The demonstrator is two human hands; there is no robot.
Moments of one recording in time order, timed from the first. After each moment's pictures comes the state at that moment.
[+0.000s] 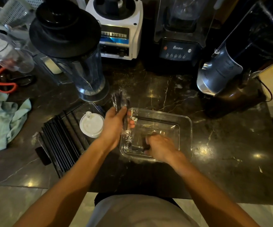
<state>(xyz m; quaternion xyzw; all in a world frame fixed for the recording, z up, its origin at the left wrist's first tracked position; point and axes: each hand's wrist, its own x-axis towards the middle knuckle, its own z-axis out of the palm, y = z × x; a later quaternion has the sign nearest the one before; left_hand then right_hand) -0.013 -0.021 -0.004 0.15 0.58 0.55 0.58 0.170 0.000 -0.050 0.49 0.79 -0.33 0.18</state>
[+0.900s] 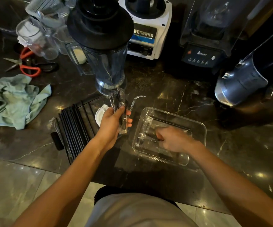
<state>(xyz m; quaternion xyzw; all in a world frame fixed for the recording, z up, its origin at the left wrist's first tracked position) -0.057 -0.055 -0.007 0.08 0.57 0.59 0.56 0.163 0.040 -0.036 0.37 0.85 -0.29 0.25</state>
